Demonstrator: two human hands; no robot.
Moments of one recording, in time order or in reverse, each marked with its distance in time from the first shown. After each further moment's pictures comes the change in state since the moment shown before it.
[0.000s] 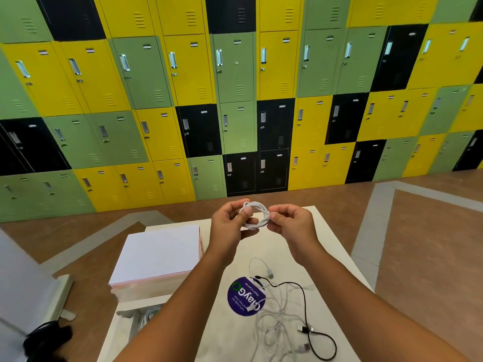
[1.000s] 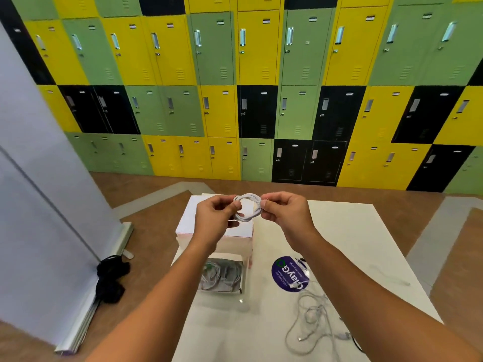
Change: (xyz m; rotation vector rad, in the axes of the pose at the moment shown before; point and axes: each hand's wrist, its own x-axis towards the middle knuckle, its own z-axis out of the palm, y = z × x) left_hand -0.051 0.011 -0.149 0.110 0.300 -0.018; right_hand -0.047 0.012 0.115 0.036 -0.379 -0.011
